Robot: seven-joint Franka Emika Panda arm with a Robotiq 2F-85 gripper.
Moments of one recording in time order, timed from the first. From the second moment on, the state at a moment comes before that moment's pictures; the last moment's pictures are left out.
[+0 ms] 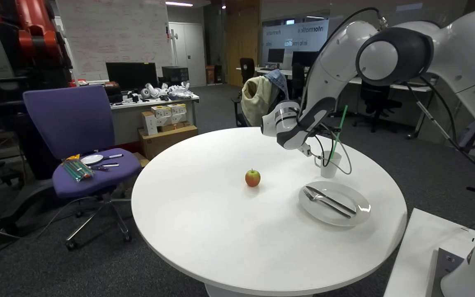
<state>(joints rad) -0.04 0.78 -0.19 -1.59 -1.07 1.45 2.30</state>
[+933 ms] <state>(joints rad) -0.04 0.86 -0.17 -1.59 -1.08 1.45 2.34</state>
